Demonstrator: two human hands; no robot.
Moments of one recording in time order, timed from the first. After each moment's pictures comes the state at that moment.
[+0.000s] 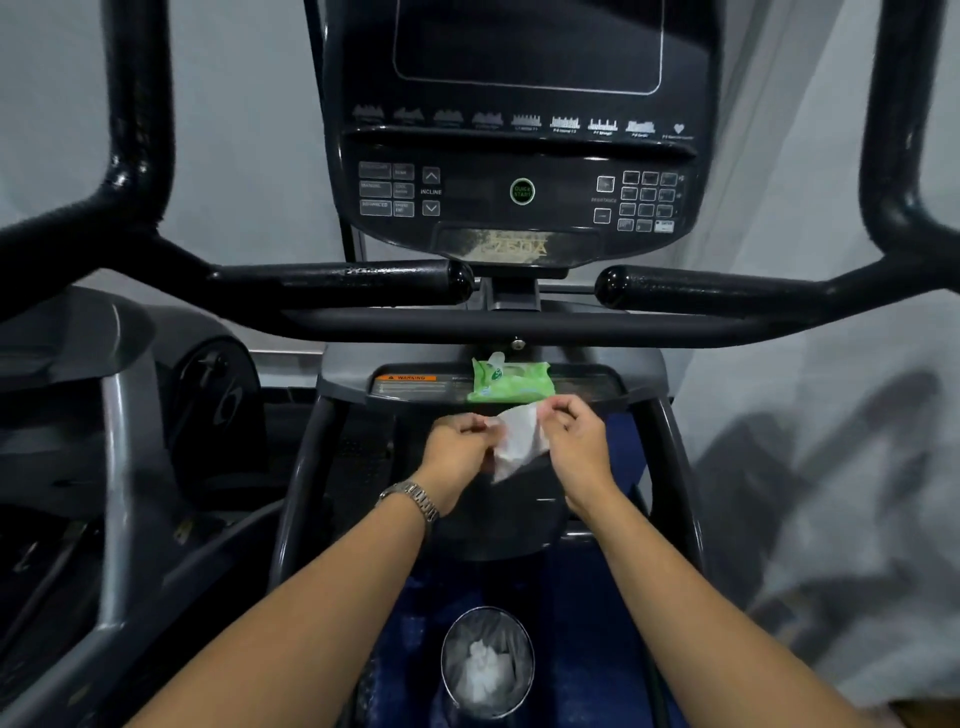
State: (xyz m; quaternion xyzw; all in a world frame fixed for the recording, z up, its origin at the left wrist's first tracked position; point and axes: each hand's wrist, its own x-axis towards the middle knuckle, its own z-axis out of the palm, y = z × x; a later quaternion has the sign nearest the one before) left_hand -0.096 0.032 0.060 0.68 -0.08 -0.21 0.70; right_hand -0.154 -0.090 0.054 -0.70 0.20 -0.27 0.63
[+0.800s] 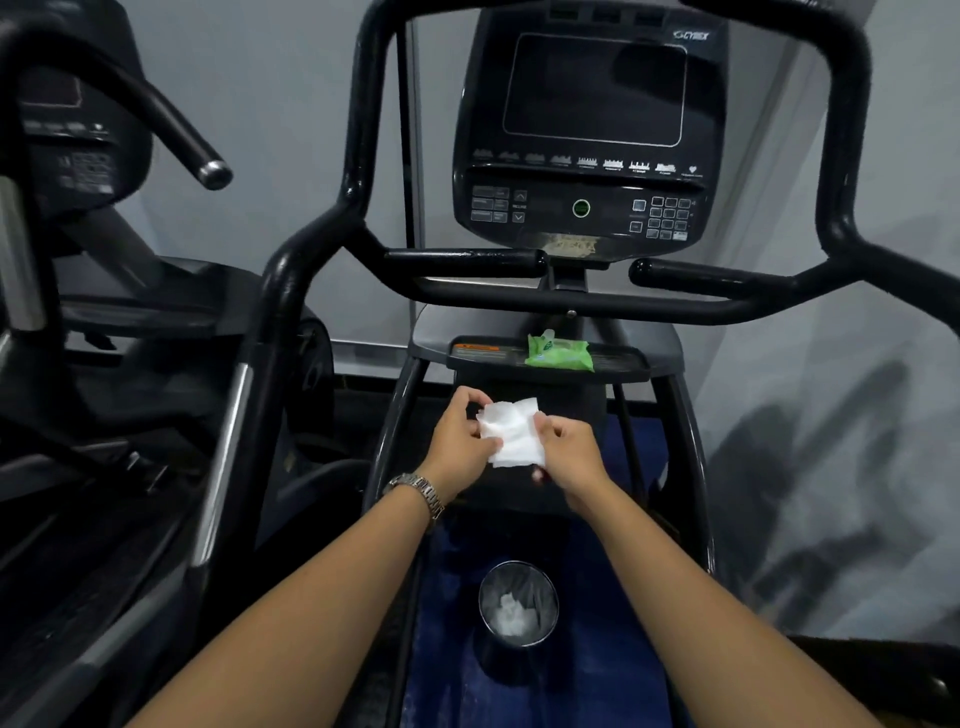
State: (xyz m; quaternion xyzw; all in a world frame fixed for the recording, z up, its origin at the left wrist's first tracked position) left_hand -0.232 0.190 0.104 0.77 -0.17 -0.12 0.60; right_hand -0.285 0.058 0.100 -0.73 0.20 -0.13 0.64
